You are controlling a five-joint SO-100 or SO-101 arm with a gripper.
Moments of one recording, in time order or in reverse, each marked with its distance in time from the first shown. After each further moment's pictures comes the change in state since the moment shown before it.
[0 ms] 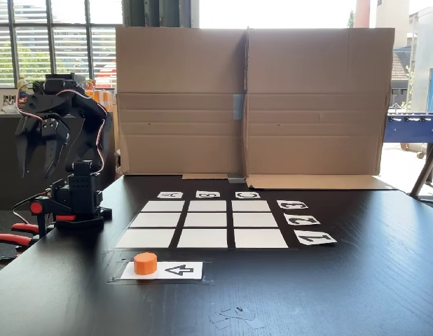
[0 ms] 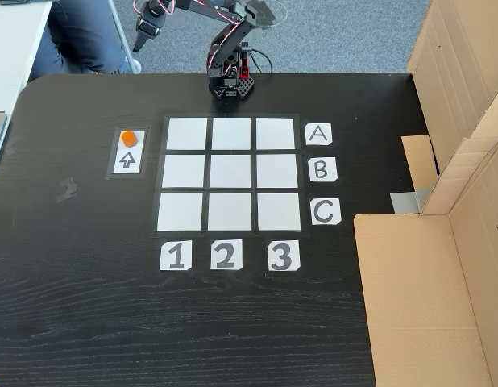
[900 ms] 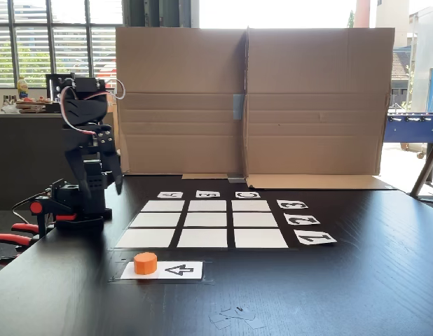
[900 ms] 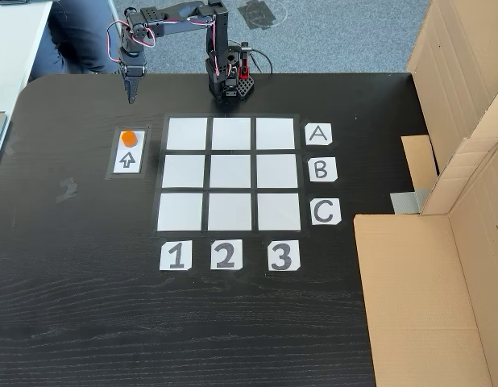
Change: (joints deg) arm -25.4 -27.8 -15.7 1.8 5.0
